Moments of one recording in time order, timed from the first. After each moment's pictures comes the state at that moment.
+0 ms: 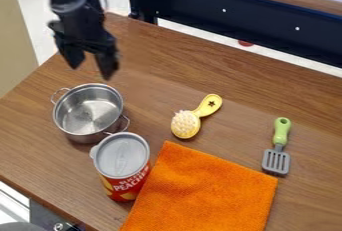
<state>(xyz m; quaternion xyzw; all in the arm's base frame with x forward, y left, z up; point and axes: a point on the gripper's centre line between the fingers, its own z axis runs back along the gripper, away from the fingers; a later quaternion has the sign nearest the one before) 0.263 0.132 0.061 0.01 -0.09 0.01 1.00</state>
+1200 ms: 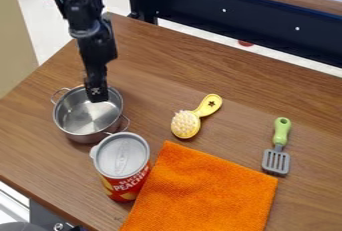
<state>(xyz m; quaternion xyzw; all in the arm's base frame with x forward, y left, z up) 0.281 0.146 -0.008 0.02 -0.02 -0.40 0.91</state>
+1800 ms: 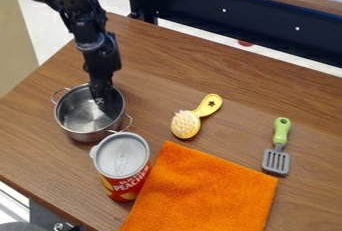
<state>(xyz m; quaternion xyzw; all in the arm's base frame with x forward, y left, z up) 0.287 0.146 -0.028 0.03 -0.04 -0.42 0.91</state>
